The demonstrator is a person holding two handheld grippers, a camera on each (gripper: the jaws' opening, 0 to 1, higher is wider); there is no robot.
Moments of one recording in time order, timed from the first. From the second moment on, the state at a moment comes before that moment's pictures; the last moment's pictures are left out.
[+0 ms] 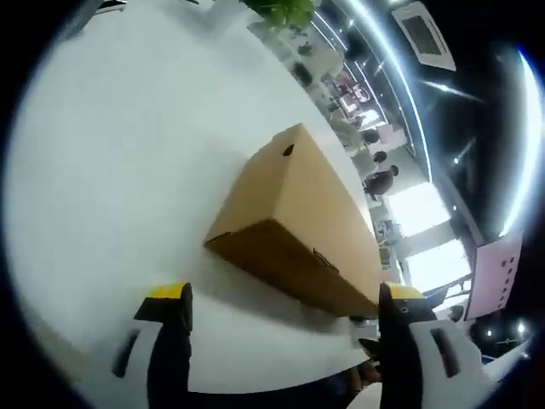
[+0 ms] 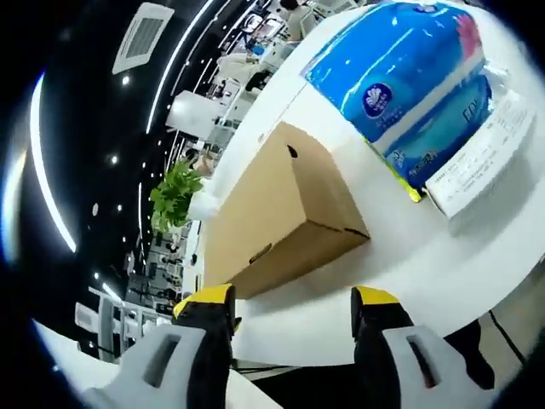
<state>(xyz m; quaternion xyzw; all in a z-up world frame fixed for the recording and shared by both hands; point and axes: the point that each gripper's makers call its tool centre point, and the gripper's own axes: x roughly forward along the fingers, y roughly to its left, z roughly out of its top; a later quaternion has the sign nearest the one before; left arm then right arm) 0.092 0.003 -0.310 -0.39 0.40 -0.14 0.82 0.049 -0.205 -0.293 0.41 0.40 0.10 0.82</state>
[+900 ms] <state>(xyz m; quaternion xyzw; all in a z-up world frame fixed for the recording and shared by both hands) 0.107 -0.009 -0.265 -0.08 0.32 -0.26 0.91 0.062 -0.204 -0.241 -0.08 0.28 0.19 0.94</state>
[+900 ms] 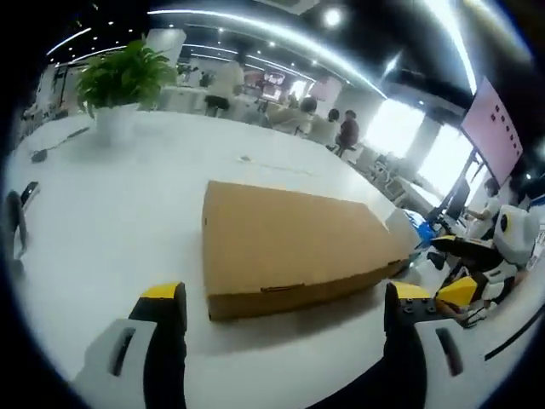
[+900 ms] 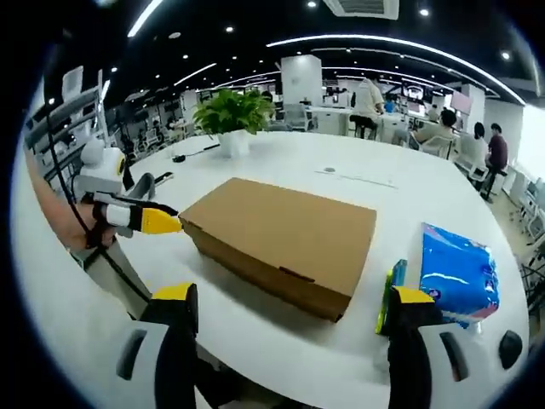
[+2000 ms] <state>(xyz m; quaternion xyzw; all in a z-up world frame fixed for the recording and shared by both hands) 0.119 -0.013 -0.295 0.05 0.34 -0.30 0.89 0.109 -0.208 -0.274 -0.19 0.30 0.24 0.91</state>
